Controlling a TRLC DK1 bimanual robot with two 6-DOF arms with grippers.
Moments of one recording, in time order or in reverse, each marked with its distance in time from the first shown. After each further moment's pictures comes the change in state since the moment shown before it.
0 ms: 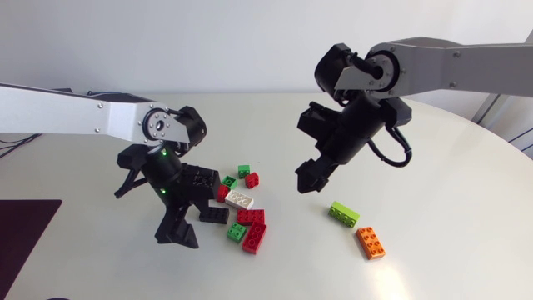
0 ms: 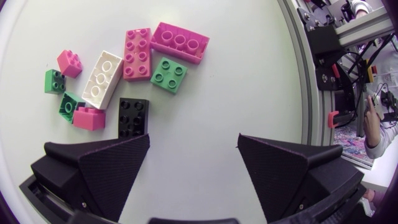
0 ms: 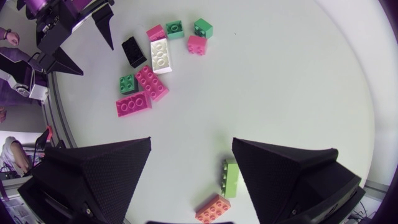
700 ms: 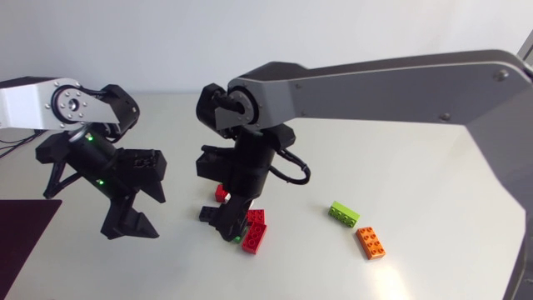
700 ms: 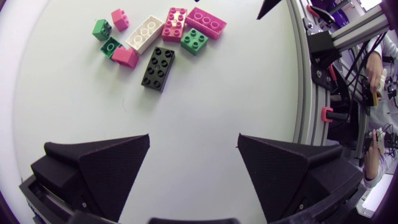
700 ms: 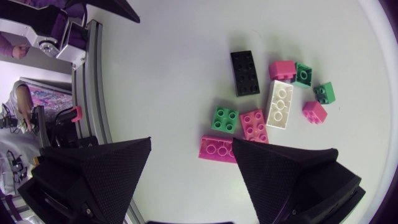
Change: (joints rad) left arm 0.251 -0.254 -0.097 -0.079 0.003 0.017; right arm 0.374 0.322 0.327 -0.160 -0.079 -0.051
